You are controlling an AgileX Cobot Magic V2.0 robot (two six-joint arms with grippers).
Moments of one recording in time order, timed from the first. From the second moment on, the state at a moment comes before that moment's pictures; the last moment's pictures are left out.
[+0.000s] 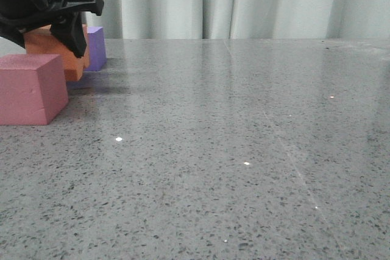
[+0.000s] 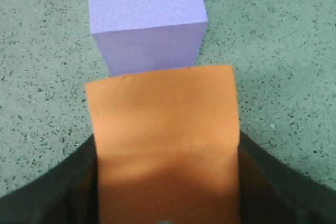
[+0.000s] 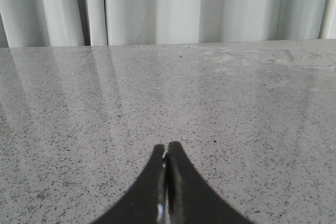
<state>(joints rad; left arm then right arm) -0.41 1.59 -1.16 0.41 0.53 -0.63 0.04 -0.01 0.03 -0.07 0.07 0.14</state>
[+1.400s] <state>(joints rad) -0.41 1.63 -1.17 0.42 0.55 -0.62 0.04 -0.01 0.03 -0.07 0.07 0.14</state>
